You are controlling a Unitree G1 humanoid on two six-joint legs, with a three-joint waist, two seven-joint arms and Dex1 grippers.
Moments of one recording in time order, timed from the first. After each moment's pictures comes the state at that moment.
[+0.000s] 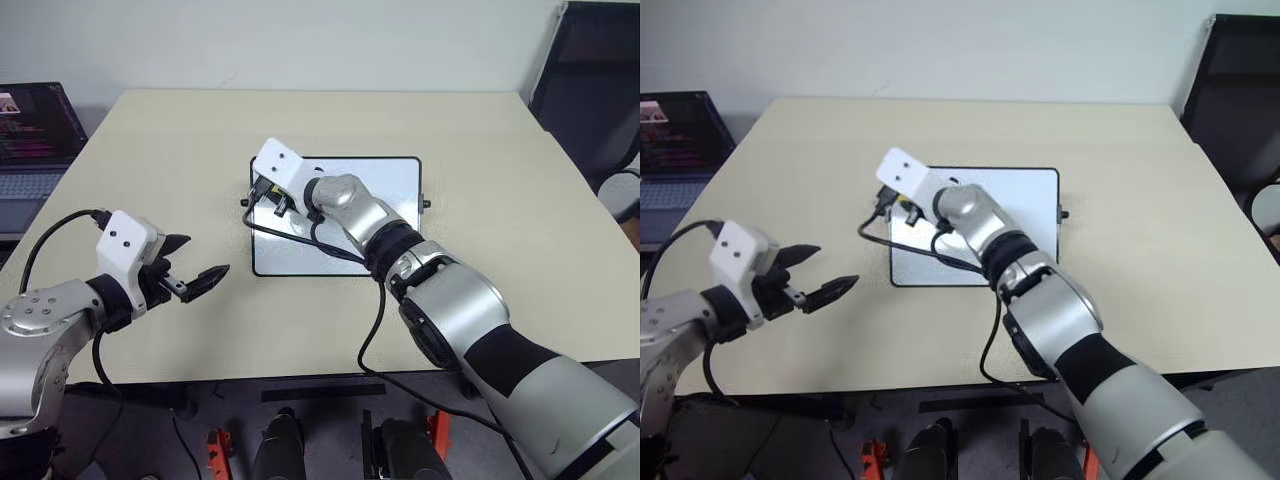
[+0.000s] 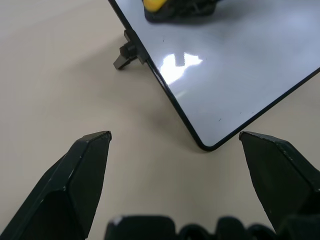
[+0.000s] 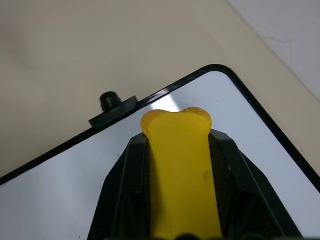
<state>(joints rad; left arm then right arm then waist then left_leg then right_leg) -0.07 0.86 0.38 -0.40 -0.48 0.69 -0.71 -1.47 0.17 0.23 1.31 -0.29 0.03 0.49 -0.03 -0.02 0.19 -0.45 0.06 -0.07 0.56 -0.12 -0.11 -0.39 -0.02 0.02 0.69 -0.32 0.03</state>
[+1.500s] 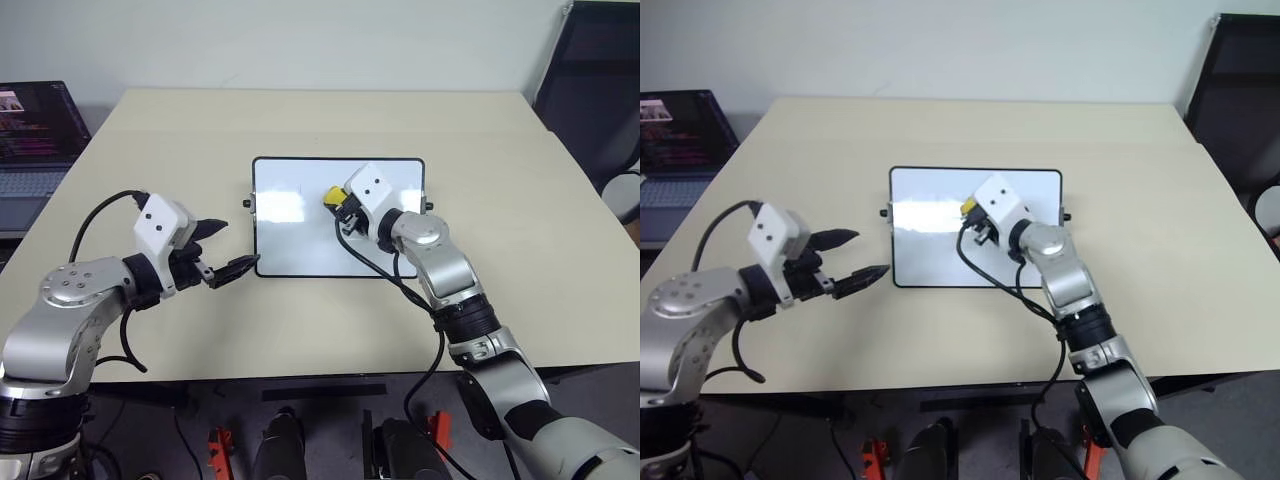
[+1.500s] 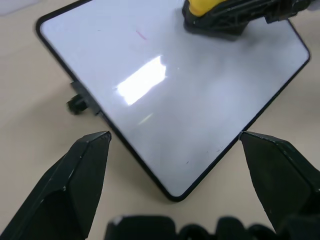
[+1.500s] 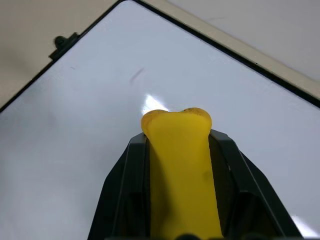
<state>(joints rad) -0.27 0.84 0.20 -0.26 -0.47 0.60 -0.82 -0.82 -0.06 0.17 0.24 -0.15 0.37 0.50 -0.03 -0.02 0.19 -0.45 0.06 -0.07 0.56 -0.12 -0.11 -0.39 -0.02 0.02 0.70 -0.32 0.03</state>
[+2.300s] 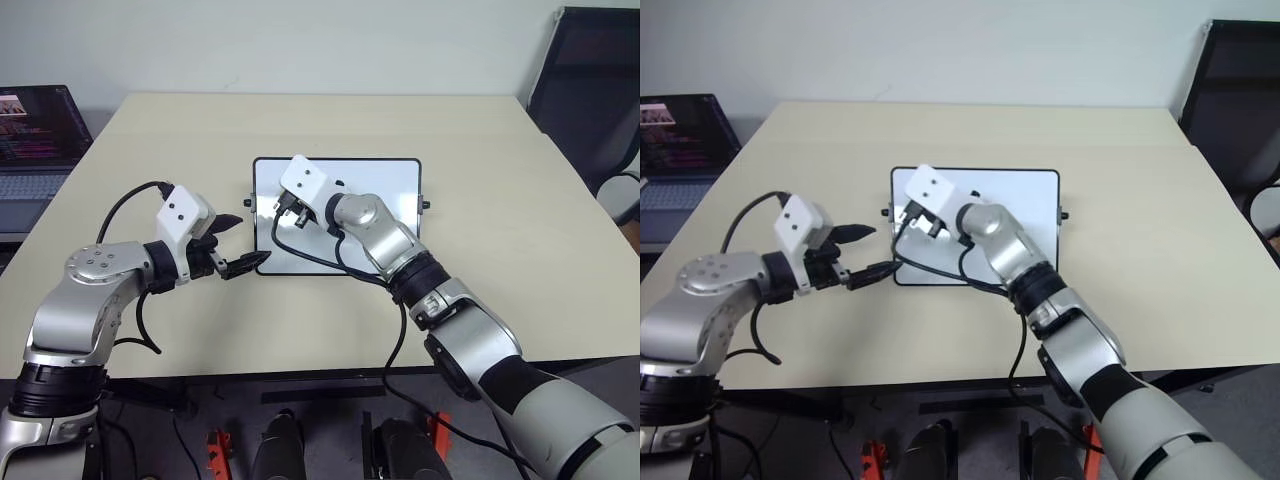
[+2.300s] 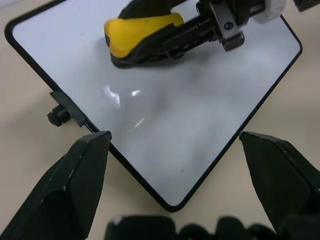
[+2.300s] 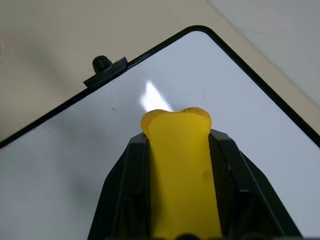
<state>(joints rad) -0.36 0.83 0.11 -0.16 -0.42 0.56 -0.86 -1.19 0.05 0.30 0.83 -0.20 0.23 0.44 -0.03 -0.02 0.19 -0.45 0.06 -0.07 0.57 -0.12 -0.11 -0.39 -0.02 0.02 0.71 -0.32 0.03</state>
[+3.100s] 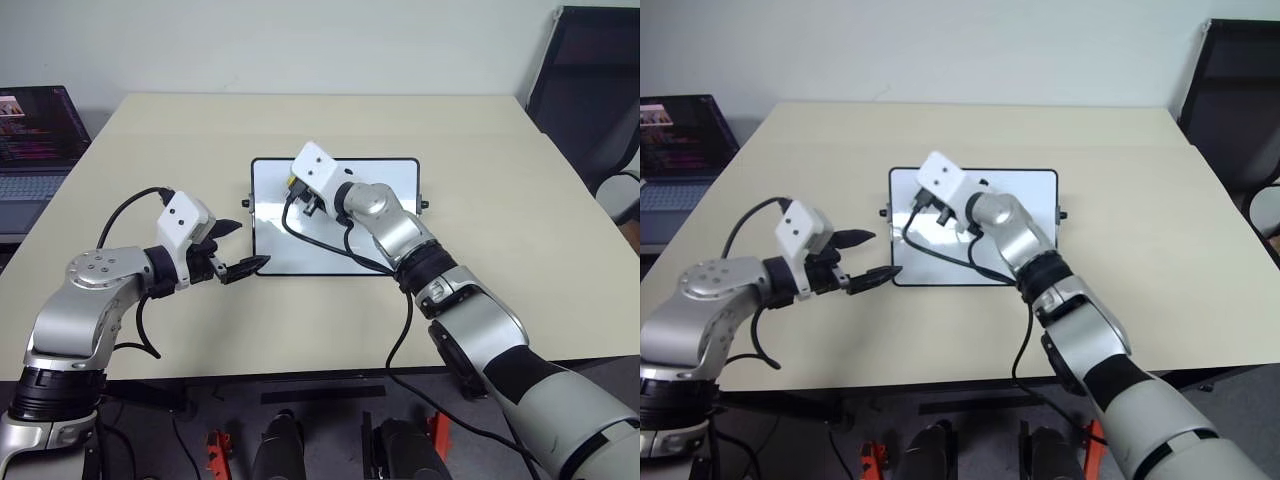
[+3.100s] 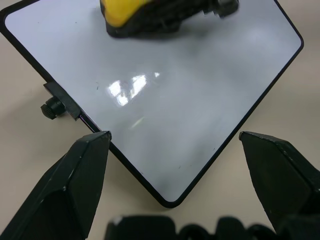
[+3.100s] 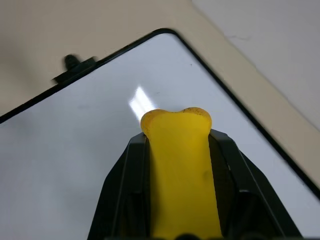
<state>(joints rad) -0.35 0.83 0.12 -0.16 -0.42 0.56 -0.86 -1.19 0.01 0.32 0.87 -0.22 0.14 0.49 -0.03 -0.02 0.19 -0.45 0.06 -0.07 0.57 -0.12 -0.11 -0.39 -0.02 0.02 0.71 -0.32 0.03</state>
